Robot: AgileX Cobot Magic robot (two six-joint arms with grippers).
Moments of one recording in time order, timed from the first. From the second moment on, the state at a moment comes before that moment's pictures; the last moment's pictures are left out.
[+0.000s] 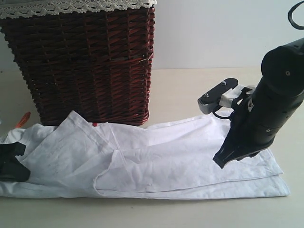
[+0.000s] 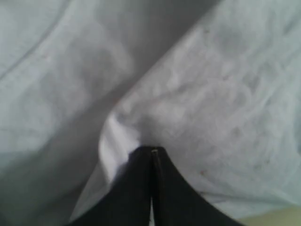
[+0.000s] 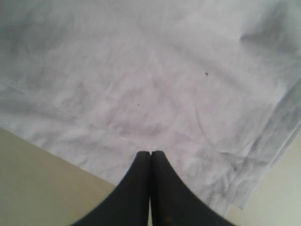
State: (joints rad) left arm 0.20 1.86 -0.75 -0.94 0.70 0.96; right arm 0.29 1.63 -0.92 -0.06 0.76 -0.17
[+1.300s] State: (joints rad) left arm 0.43 1.81 -0.76 -0.90 0.59 0.84; right arm 0.29 1.63 -0.92 0.08 0.77 -0.19
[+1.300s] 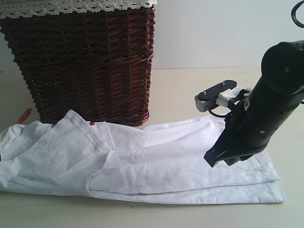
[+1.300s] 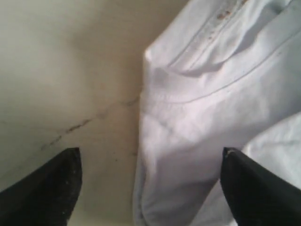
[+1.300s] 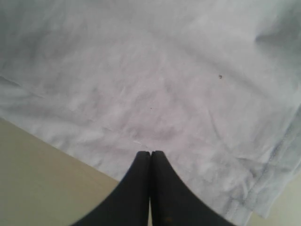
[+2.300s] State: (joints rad) left arm 0.42 2.02 -0.79 -1.18 0.97 1.28; right arm 0.29 1.63 -0.92 0.12 0.78 -0.24
